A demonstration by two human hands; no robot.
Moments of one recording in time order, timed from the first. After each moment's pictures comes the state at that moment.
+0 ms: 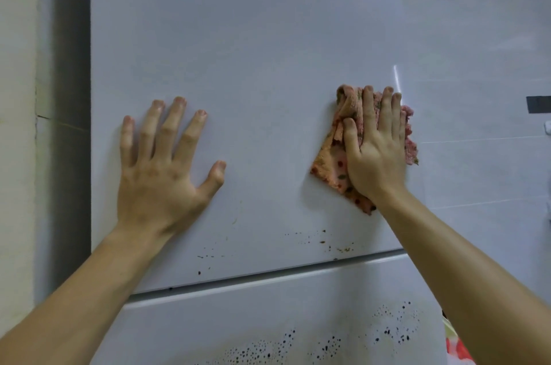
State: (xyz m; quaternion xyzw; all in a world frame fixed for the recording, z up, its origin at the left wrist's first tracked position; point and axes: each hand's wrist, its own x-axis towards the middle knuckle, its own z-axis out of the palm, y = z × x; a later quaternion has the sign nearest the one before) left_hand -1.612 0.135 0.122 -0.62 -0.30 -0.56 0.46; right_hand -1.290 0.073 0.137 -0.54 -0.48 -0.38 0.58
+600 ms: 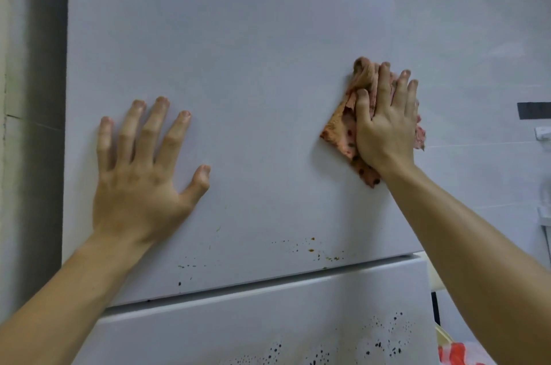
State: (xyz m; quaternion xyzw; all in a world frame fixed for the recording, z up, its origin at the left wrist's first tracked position) left_hand -1.610 0.137 0.123 -0.60 -0.30 -0.56 0.49; right_hand -1.259 0.069 0.185 -0.55 -0.44 -0.34 0.62
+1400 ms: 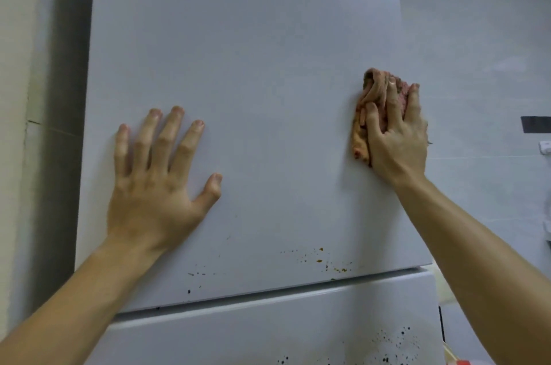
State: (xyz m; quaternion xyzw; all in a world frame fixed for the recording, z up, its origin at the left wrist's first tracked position) left_hand -1.611 0.136 0.124 -0.60 -0.31 -0.56 0.48; right_hand -1.252 0.067 0.185 -0.56 -0.43 -0.33 0.63
